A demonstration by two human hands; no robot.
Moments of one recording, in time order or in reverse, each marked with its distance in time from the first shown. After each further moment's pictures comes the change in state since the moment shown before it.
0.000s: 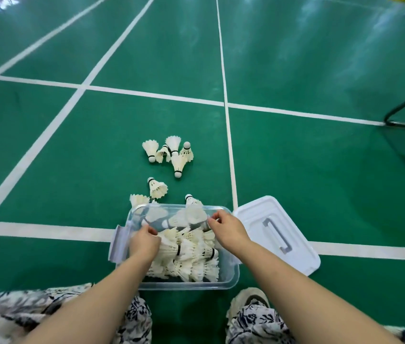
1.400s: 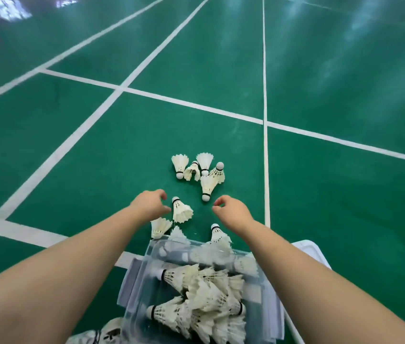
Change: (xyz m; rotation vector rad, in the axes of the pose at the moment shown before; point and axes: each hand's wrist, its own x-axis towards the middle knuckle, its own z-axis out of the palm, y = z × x) left_hand 0.110 0.080 -0.105 0.479 -0.104 0.247; right_hand 0.128 -0.089 0.004 -0.177 -0.099 -0.116
